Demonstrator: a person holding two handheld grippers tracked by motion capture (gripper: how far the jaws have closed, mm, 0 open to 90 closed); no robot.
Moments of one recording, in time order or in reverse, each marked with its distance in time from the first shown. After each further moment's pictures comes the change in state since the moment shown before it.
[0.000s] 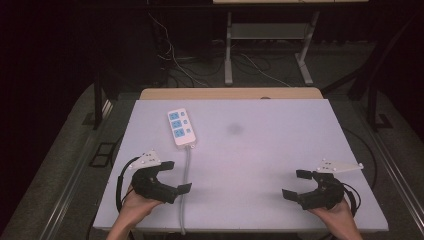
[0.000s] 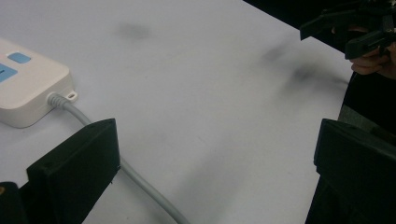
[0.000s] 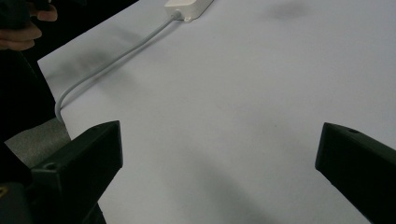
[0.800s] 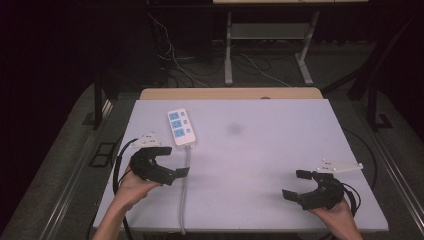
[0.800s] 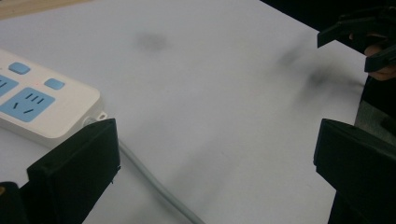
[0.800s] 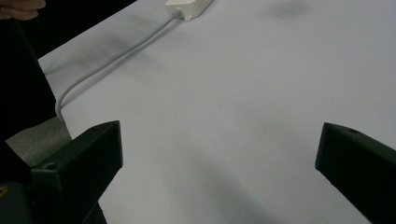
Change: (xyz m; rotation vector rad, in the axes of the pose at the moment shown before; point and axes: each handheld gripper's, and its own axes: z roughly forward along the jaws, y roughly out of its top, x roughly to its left) left arm 0.022 0.037 -0.002 0.054 0.025 0.019; right arm 0.000 0.000 0.000 0.006 0.003 0.002
